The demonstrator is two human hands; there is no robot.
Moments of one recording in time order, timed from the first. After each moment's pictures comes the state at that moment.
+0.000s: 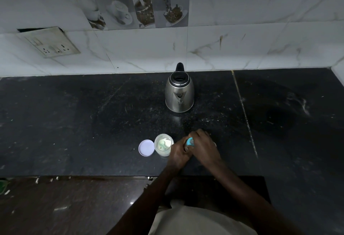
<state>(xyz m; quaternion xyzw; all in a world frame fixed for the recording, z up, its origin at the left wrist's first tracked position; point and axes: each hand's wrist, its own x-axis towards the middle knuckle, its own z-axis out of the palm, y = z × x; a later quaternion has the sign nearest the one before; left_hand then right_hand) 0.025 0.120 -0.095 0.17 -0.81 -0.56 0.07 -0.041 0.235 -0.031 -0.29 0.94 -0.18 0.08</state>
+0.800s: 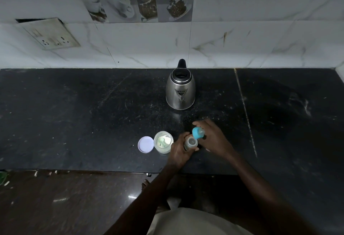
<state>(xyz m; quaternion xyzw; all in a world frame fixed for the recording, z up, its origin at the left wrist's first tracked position) 0.025 0.122 -0.106 0.19 -0.81 -0.55 0.04 -0.090 0.265 -0.024 -0.32 0.86 -0.37 0.15</state>
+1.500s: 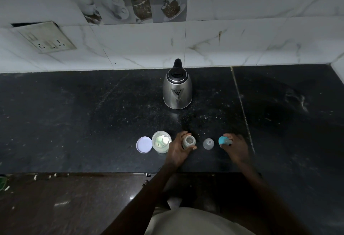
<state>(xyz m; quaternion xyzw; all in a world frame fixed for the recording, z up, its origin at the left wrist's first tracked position) 0.021 0.121 -0.114 0.20 -0.79 -0.57 0.02 -0.094 0.362 -0.097 -0.02 0.93 -0.34 0.16</state>
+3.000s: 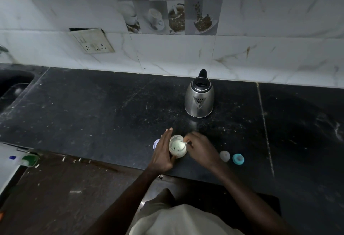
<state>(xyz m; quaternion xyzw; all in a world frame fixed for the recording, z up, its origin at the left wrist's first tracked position) 0.090 0.031 -0.084 0.15 -0.91 -0.36 0.10 -0.040 0.195 -0.009 -0.40 0.85 -0.31 0.16</state>
